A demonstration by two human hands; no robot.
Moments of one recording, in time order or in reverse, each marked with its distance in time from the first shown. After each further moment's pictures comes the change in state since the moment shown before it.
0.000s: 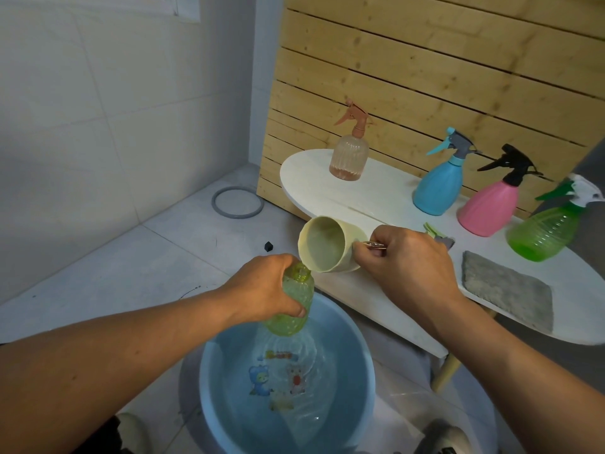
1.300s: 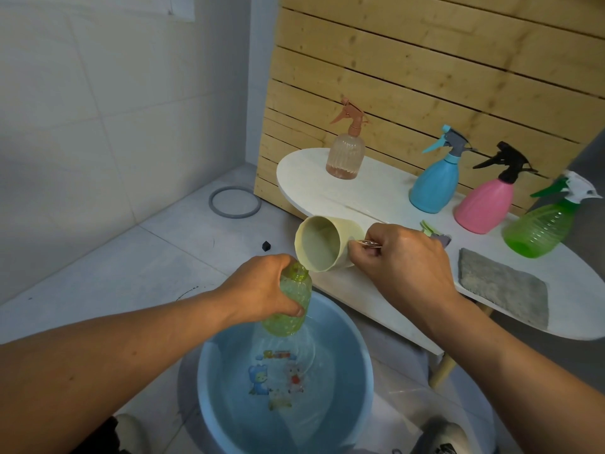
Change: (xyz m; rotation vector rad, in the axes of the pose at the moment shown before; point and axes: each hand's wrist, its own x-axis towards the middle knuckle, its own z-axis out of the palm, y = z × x) left_hand 0.000 0.001 0.002 -0.010 0.005 -0.007; right_hand 0.001 0.008 0.007 -0.056 0.088 -0.099
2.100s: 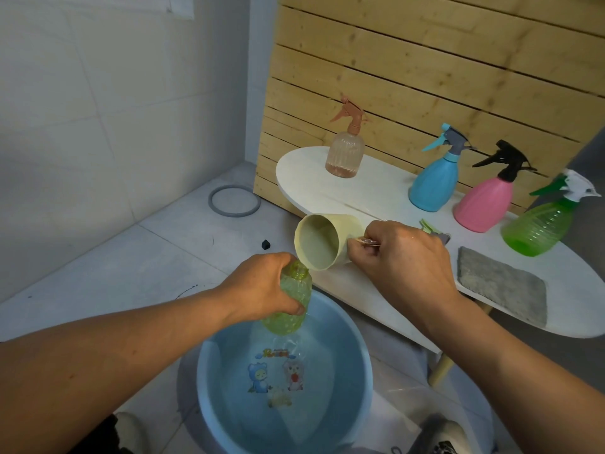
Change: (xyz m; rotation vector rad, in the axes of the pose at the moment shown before) left_hand -0.001 0.003 0.001 -0.002 0.001 0.008; right_hand -0.004 -0.007 -0.007 -0.034 0.045 -0.057
